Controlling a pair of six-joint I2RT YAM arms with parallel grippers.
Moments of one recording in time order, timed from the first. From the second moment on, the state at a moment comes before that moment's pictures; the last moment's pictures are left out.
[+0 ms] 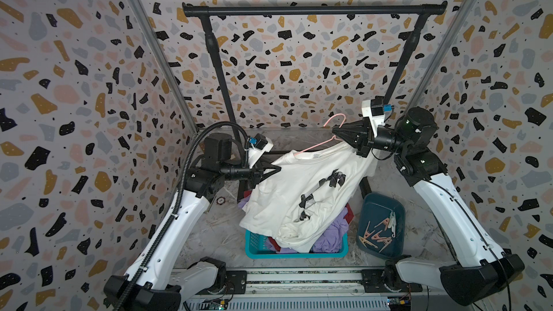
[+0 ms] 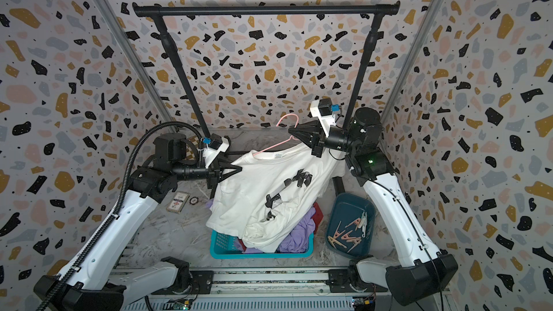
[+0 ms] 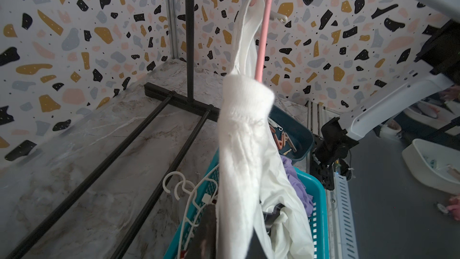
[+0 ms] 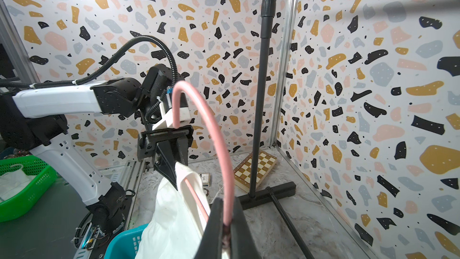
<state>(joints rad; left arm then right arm) -0.29 1.13 1.24 -0.64 0.91 0.28 0.31 1.26 1.43 -0.09 -1.04 0.02</state>
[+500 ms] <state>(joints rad) -0.32 1.07 1.21 -0.65 0.85 0.28 0.30 1.30 1.43 -0.08 -1.01 0.00</state>
